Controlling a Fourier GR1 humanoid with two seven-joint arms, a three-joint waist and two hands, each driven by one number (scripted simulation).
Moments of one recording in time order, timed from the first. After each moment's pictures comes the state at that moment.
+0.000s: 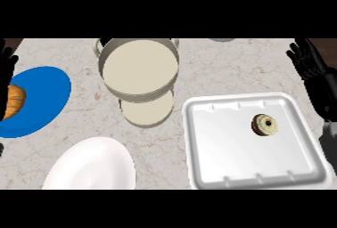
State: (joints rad) left arm -0.28 0.59 0.04 -1.52 0.27 0.27 0.12; right arm -0.35 -0.50 0.02 -1.47 -0.24 0.02 -0.05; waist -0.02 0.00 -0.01
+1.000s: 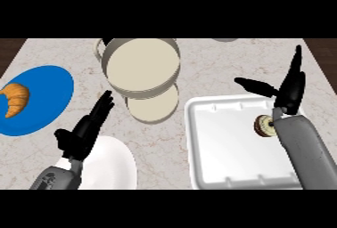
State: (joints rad) left arm -0.14 0.29 -0.28 -1.38 0.23 0.09 -0.09; right arm -0.51 -0.28 0.05 -1.13 0.19 -0.73 0.22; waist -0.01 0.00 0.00
